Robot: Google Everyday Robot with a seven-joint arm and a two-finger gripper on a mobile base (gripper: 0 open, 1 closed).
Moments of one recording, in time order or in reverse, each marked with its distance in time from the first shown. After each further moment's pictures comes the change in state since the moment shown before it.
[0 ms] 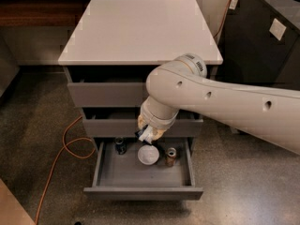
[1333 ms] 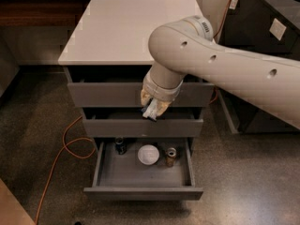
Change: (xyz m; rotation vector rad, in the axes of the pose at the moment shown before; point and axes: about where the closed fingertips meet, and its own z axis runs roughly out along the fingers) arm 0.045 -0.035 -0.052 -0.004 0.031 -0.076
